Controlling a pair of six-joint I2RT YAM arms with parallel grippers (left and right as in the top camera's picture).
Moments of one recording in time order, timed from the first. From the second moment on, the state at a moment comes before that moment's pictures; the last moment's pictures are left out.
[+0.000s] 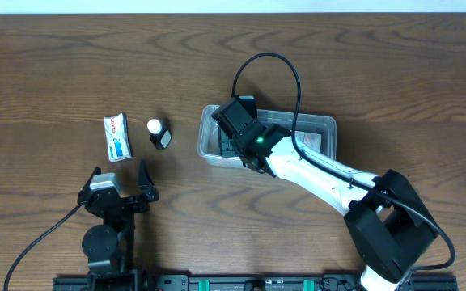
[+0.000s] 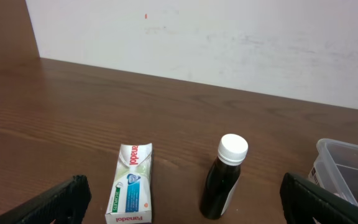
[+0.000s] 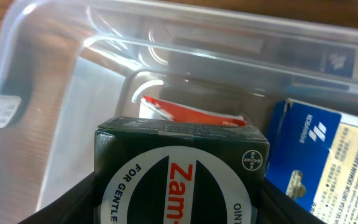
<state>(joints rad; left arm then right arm) 0.10 0.01 0.02 -0.11 0.01 -0.14 0.77 1.87 1.27 -0.43 0.15 0.69</state>
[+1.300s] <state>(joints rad) 0.10 0.01 0.02 -0.11 0.01 -0.14 0.77 1.89 1.27 -0.43 0.15 0.75</state>
